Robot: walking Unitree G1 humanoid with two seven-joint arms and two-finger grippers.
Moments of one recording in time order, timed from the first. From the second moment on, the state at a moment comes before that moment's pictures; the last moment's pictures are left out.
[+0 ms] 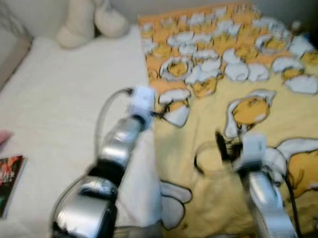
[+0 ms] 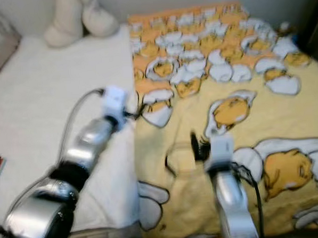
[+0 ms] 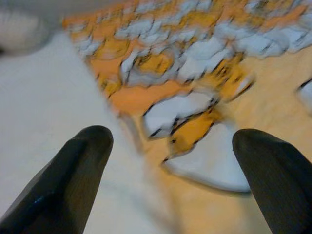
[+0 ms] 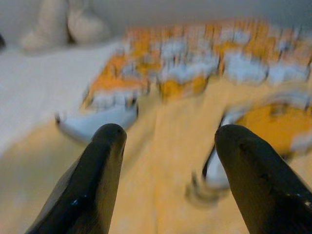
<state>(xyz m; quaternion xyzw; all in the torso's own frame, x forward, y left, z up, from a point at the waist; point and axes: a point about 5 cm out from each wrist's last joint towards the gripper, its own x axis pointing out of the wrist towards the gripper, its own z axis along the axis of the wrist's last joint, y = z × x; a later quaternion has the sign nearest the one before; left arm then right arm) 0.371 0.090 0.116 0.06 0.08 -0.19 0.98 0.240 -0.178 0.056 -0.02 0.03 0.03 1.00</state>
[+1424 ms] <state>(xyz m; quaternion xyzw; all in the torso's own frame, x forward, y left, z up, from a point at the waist) 0.346 0.088 0.054 0.04 0.21 -0.17 0.96 0.149 -0.183 0.080 -0.01 0.14 0.03 0.99</state>
